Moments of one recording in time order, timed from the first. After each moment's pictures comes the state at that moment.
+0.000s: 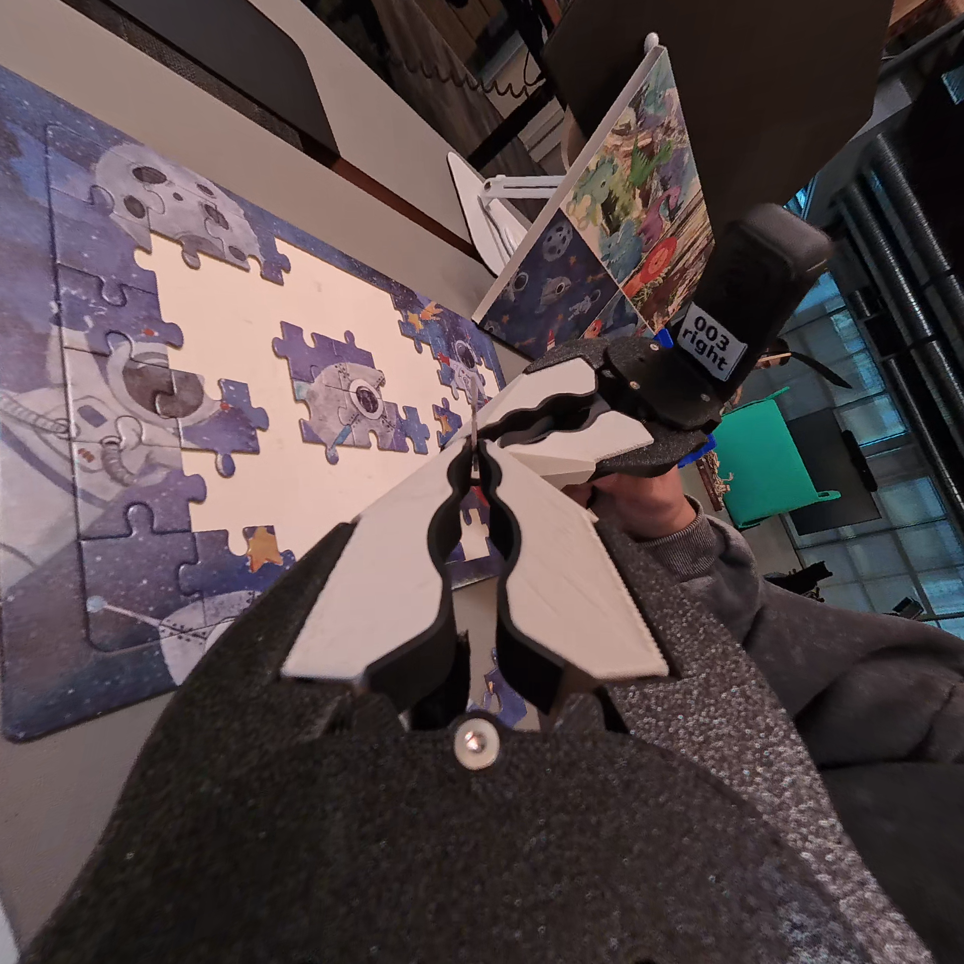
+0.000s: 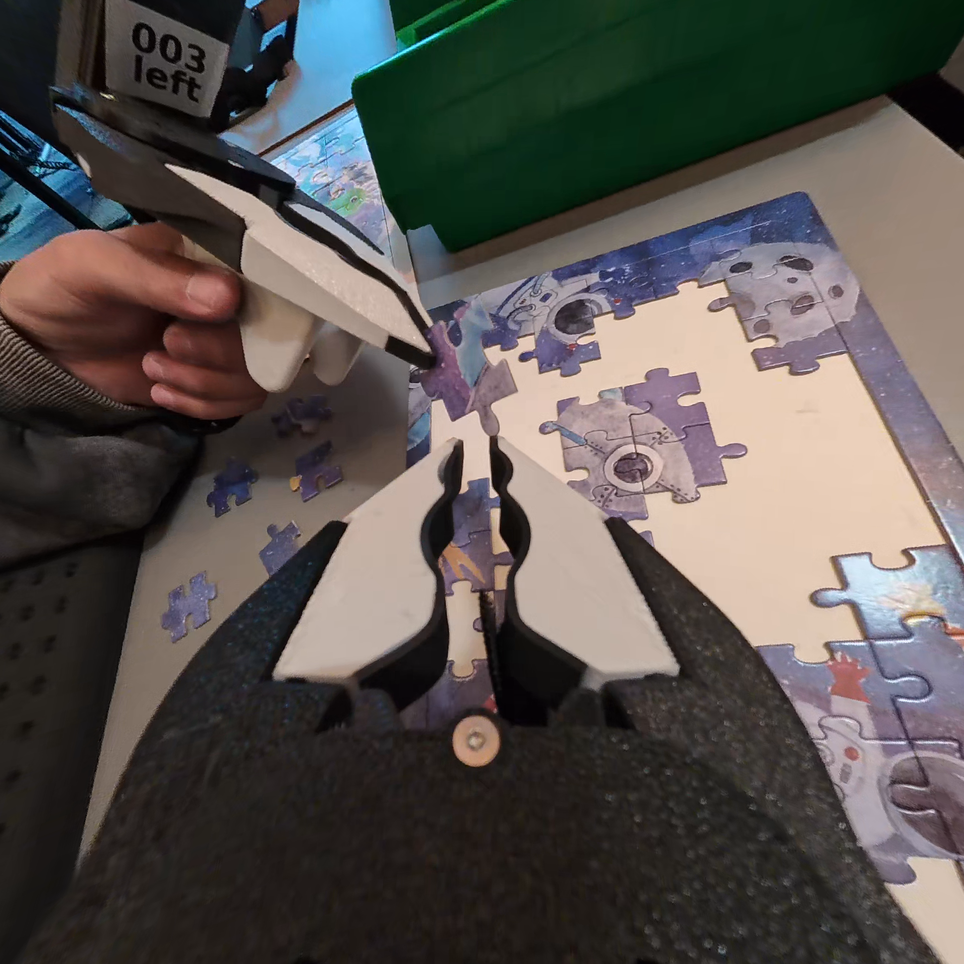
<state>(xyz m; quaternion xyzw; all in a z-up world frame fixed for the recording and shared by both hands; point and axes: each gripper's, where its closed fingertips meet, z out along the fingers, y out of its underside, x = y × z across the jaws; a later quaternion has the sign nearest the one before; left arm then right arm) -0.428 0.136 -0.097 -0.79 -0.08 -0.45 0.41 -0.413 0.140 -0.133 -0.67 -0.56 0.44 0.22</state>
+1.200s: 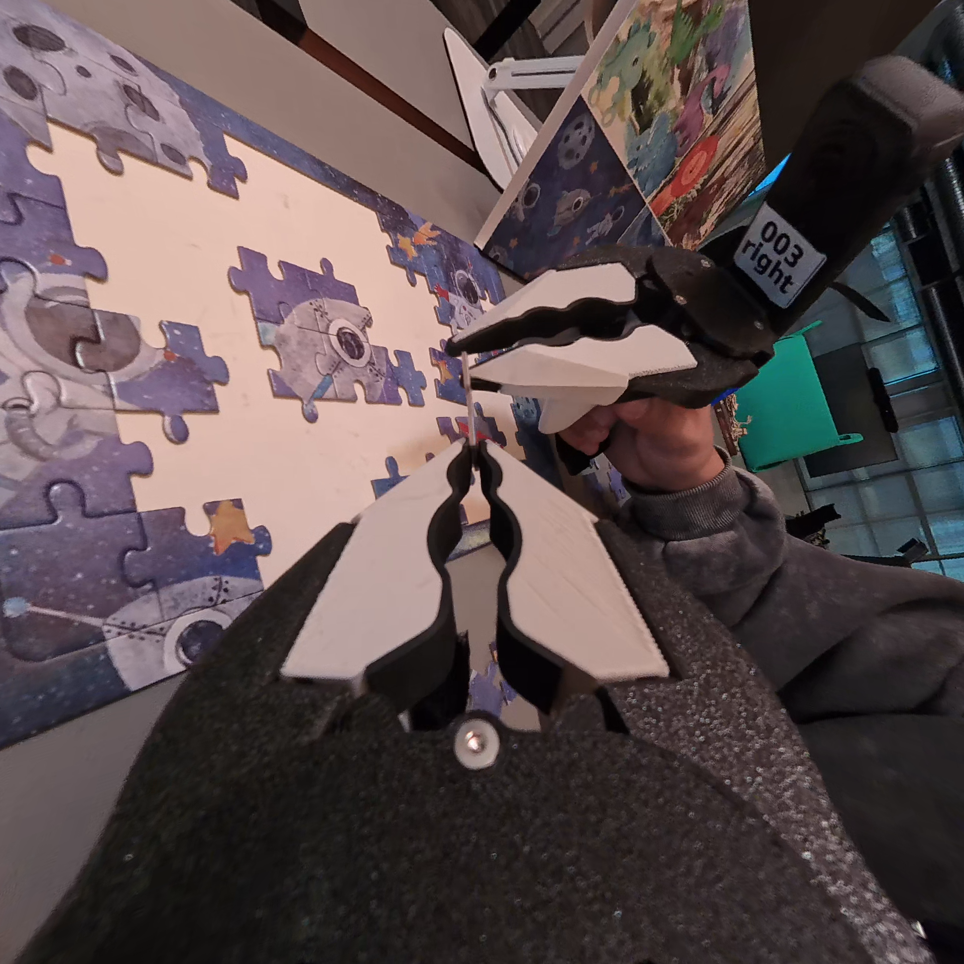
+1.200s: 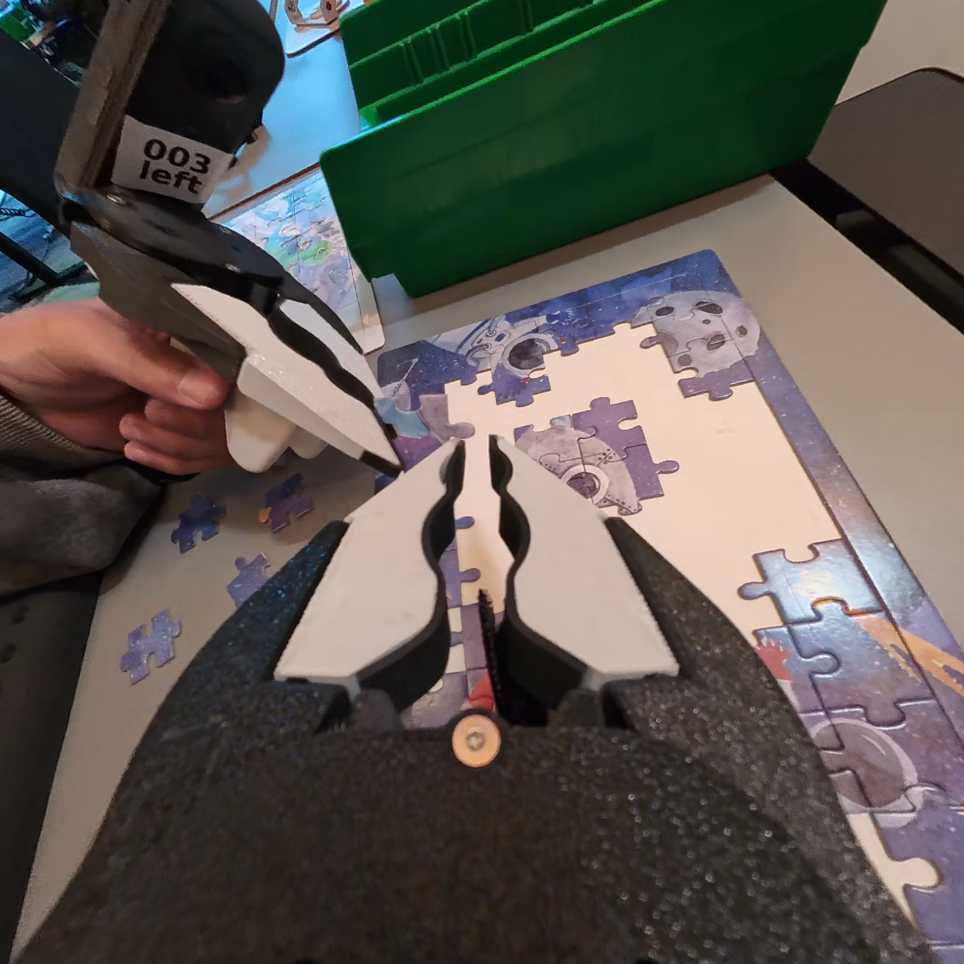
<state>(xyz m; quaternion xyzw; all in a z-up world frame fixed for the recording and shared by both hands) -0.407 0.128 -0.118 -0.82 -0.04 -0.44 0.36 -0.414 0.160 -0.122 -0.67 -0.54 0.43 0.28</state>
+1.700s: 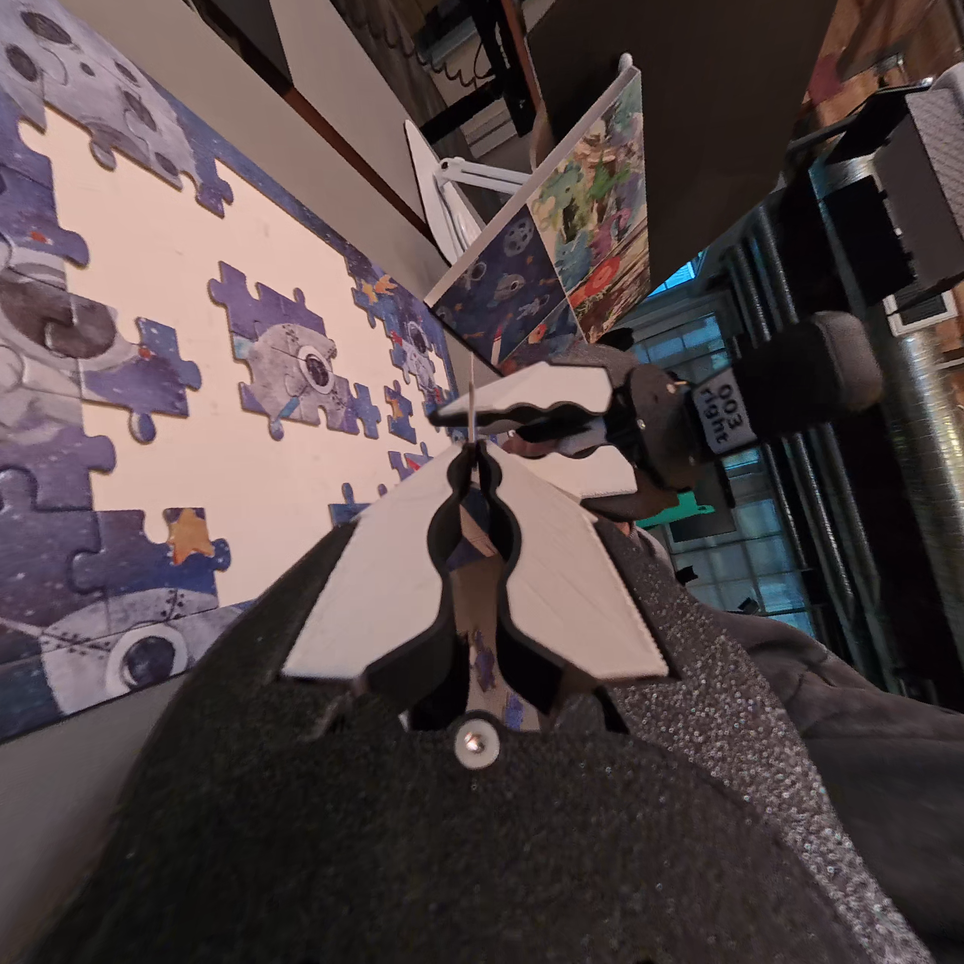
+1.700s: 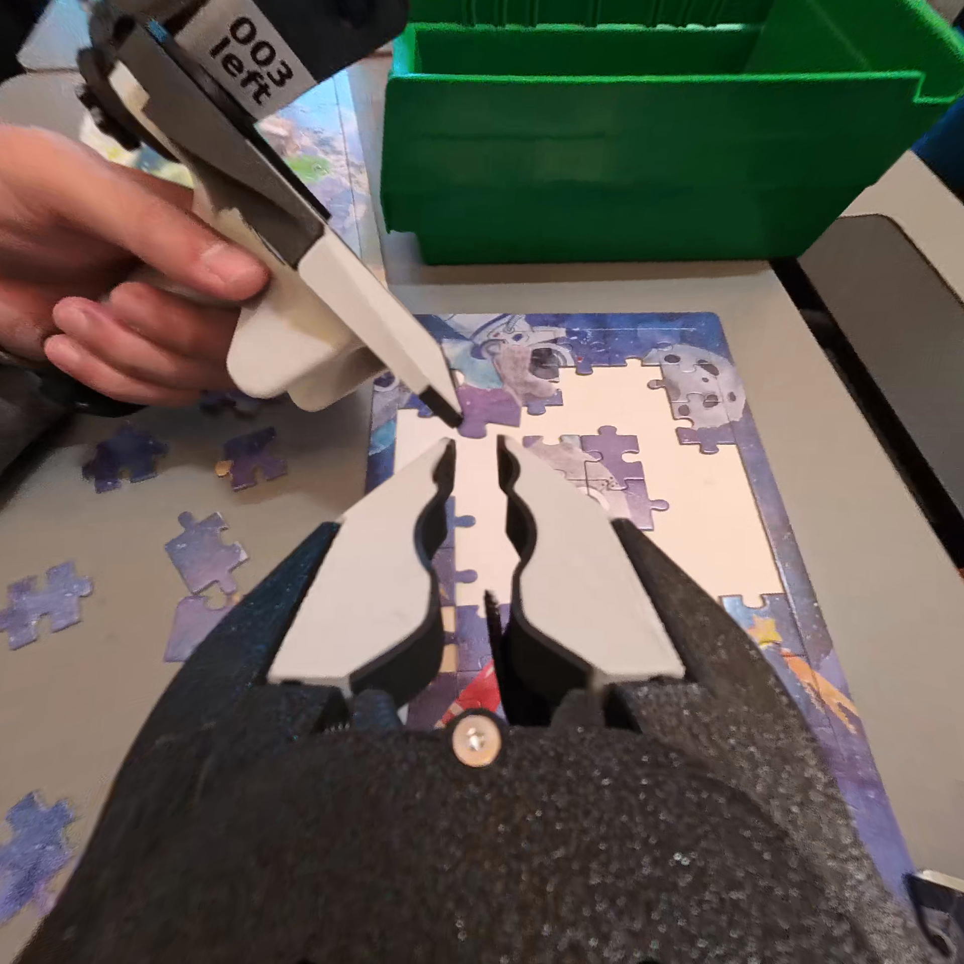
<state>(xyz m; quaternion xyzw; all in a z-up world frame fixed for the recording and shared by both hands) -0.415 0.135 -0.098 -0.76 -0.12 -0.53 0.37 -0.418 0.139 -0.119 -0.61 -0.63 0.33 0.34</state>
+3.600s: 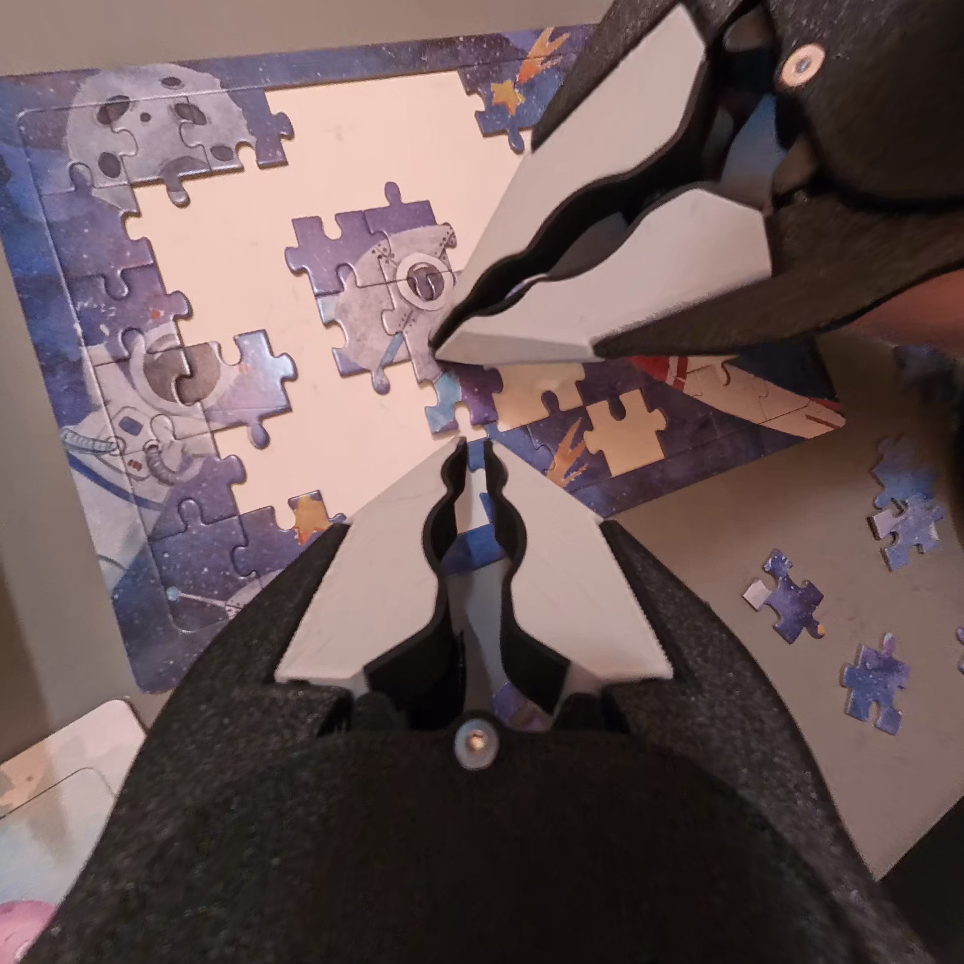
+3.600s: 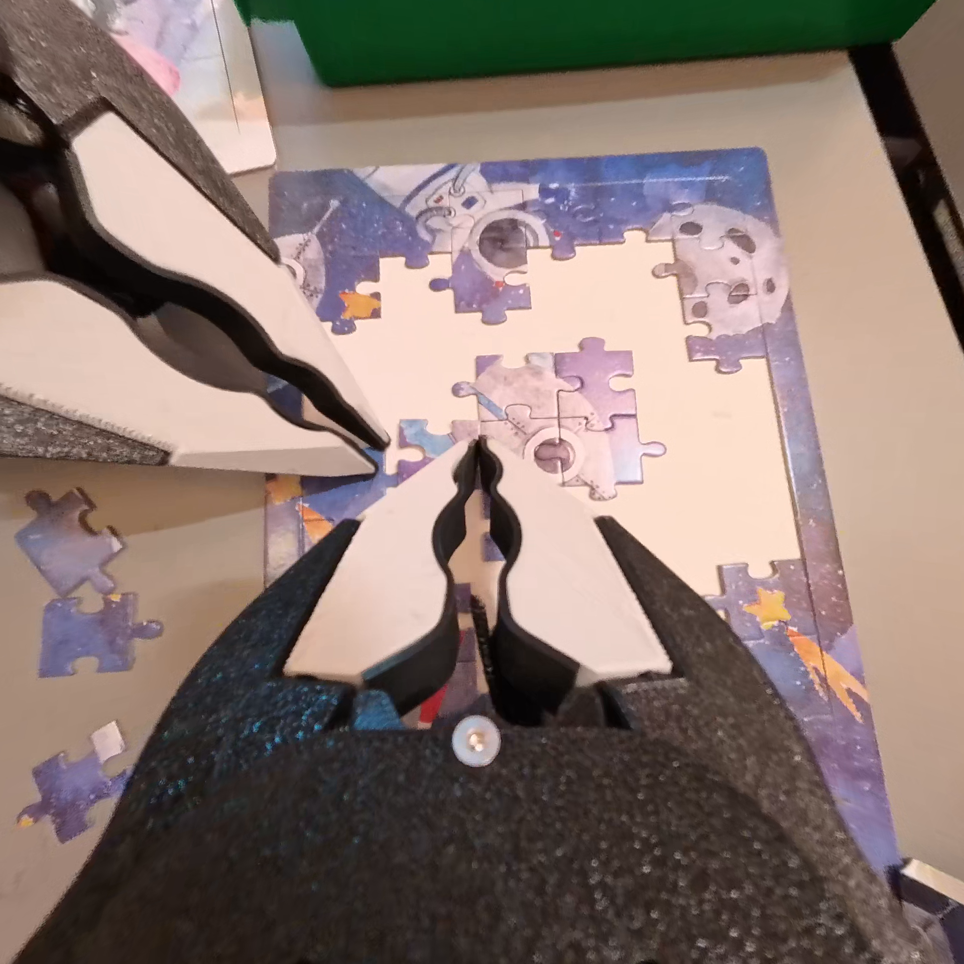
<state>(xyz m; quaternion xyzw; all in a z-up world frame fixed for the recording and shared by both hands) -0.411 0.128 -0.171 -0.93 0.11 -0.14 0.32 -0.420 0.163 -0.172 -0.67 -0.65 0.25 0.26</state>
